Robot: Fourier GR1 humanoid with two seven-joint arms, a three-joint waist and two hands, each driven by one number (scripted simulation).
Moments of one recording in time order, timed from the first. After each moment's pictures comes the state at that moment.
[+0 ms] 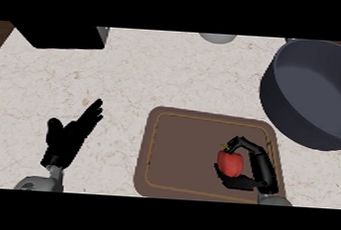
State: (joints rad) left arm -0.05 0.17 -0.05 -1.38 0.04 -0.12 0.13; right arm -0.06 -0.06 0.07 -1.06 0.16 -0.03 -0.65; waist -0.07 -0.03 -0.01
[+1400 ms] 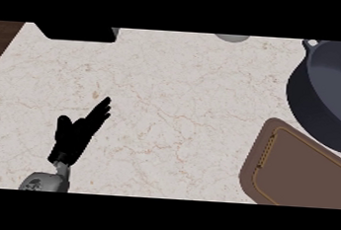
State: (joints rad) left arm -0.07 0.15 -0.07 -1.39 0.01 -0.15 0.15; right arm 0.33 -0.52 -0.50 -1.52 0.05 -0.29 -0.18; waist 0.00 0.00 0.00
